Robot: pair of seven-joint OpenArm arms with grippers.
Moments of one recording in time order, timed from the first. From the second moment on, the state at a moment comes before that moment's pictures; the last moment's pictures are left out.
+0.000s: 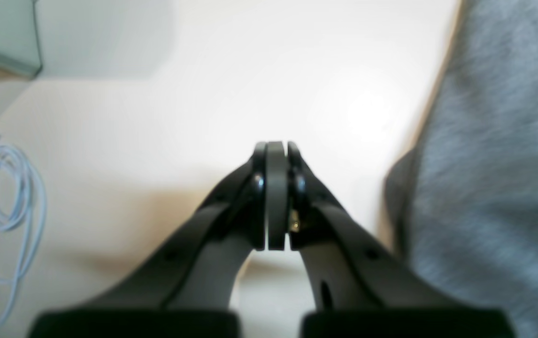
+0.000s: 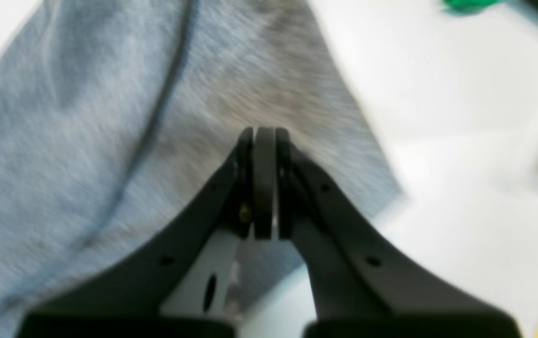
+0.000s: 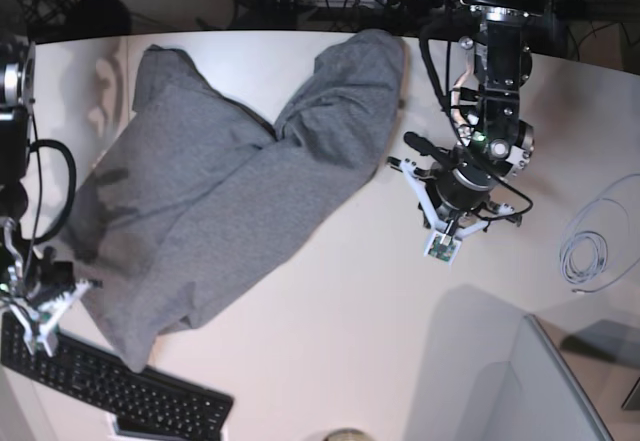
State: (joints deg) left arm 5.9 -8.9 -1.1 94.6 8.3 -18.1 41.2; right arm 23.8 22.7 -1.0 56.0 16.1 12.9 -47.7
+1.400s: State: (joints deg) left arm 31.5 -12.2 1.3 91.5 -5.7 -29.9 16.4; right arm -26.9 6.9 0.5 97.6 18.6 13.3 -51.4
